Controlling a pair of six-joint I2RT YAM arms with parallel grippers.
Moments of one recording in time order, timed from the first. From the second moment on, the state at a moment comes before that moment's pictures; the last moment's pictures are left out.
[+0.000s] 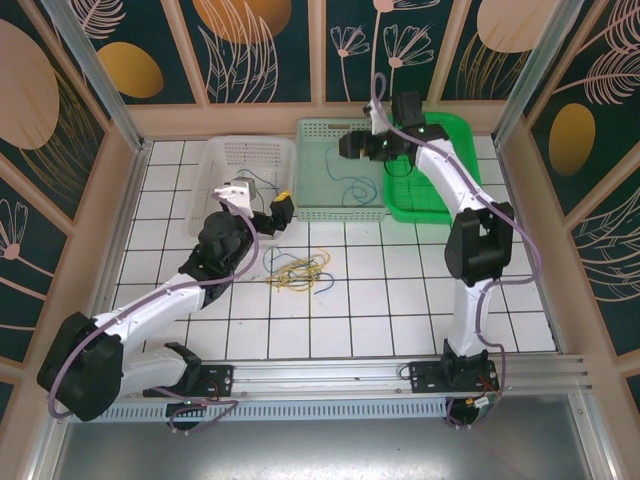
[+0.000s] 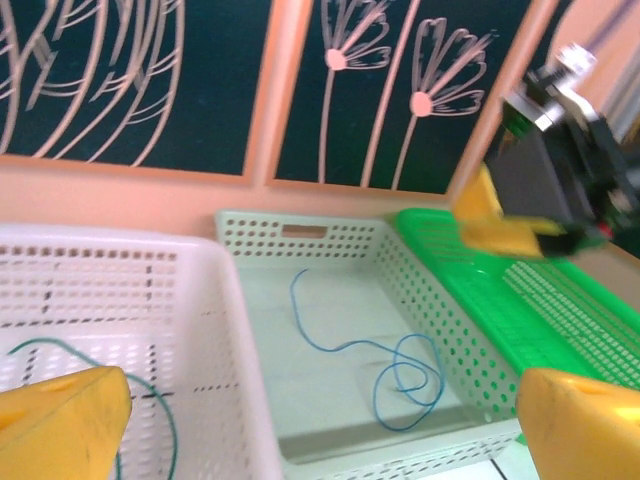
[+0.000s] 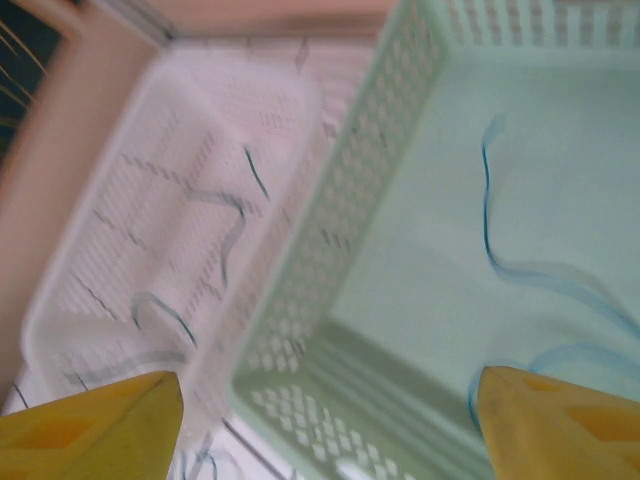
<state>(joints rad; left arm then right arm) -0.58 1.18 0.59 0.53 -0.20 -0.31 0.31 1.99 1.83 -0.62 -0.56 0.19</state>
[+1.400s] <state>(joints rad) -0.57 1.06 0.38 0.37 -0.21 -0.55 0.69 1.79 0.91 -0.01 -0.34 0.22</state>
